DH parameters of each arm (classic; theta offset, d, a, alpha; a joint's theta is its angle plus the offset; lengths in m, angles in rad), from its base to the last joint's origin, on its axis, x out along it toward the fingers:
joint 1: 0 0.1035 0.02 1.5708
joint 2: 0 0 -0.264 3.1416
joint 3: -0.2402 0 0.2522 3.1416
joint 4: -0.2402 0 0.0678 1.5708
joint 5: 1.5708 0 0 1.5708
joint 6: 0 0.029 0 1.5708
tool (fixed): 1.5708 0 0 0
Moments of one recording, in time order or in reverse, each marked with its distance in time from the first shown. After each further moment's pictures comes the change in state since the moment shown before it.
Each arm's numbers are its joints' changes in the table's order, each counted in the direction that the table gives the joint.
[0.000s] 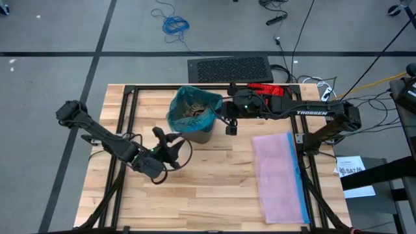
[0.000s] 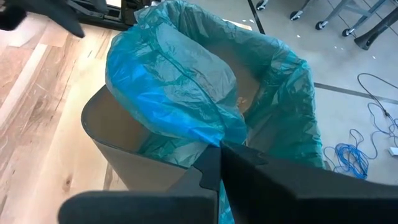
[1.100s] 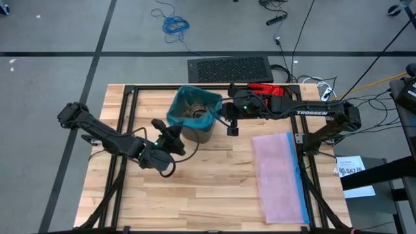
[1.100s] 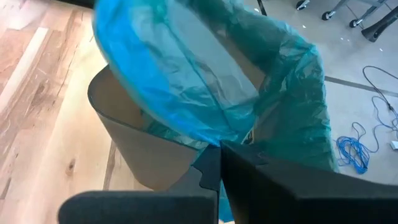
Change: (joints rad) left arm 0.093 -0.056 -0.158 -0.034 -0.179 0.194; right arm 0.000 0.000 0.000 -0.048 0.000 -0.011
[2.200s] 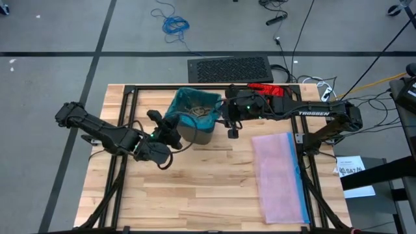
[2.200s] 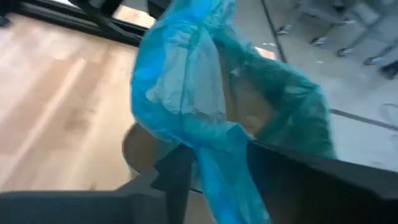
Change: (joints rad) left arm 0.050 0.044 -0.134 -0.311 0.062 -0.170; right arm 0.027 0.015 0.000 0.084 -0.097 -0.039
